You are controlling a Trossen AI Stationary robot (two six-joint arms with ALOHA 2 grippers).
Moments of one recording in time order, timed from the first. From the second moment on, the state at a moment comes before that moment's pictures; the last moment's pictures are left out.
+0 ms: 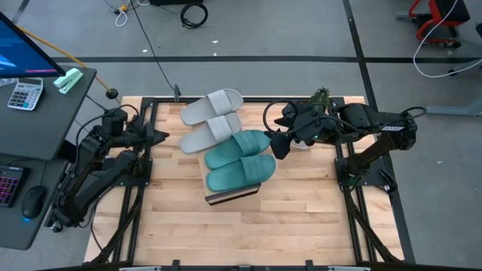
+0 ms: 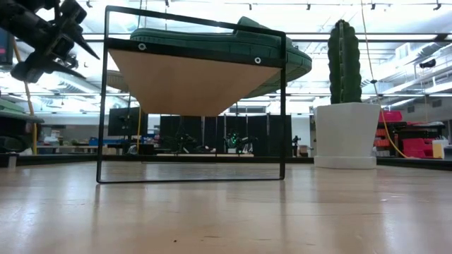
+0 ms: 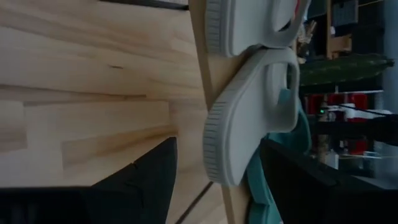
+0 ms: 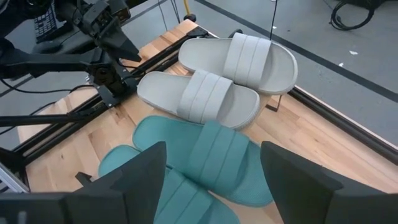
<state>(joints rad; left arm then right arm) 1.01 0.30 0.60 -0.91 0.54 -0.96 0.17 1.51 1.92 -1.14 0.52 0.72</state>
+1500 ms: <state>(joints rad) 0.40 0.65 0.60 -0.61 0.17 -1.16 0.17 1.51 1.92 -1.14 0.52 0.74</state>
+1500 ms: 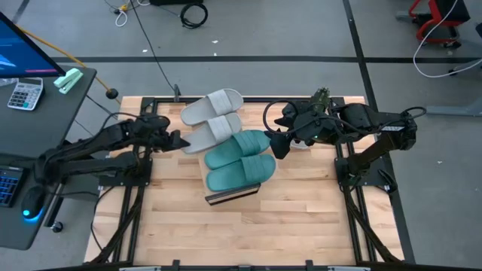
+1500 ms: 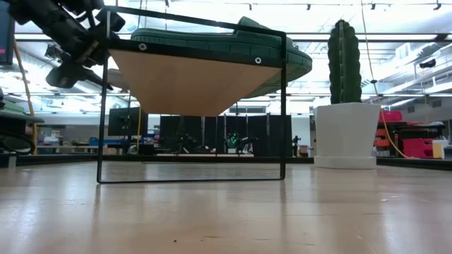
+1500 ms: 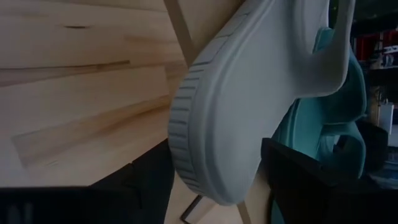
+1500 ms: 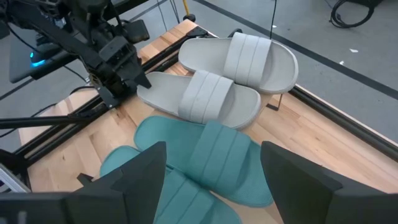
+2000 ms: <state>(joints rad) 0.36 0.67 0.60 -0.60 0.10 -1.14 0.17 1.51 1.92 -1.14 0.52 0.75</state>
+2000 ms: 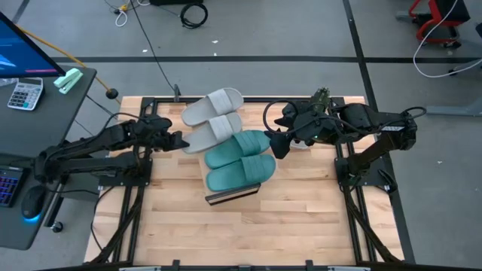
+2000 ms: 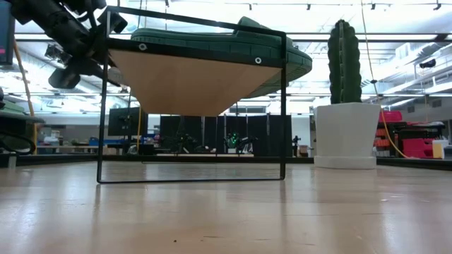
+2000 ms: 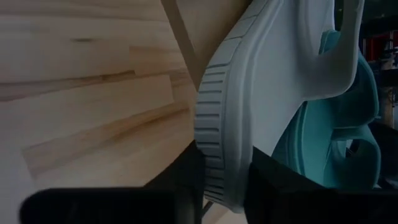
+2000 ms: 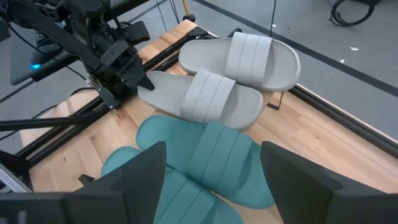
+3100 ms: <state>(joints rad) 0.37 0.66 0.60 -0.60 0.02 -0.85 0.17 1.51 1.92 -1.14 0.52 0.76</state>
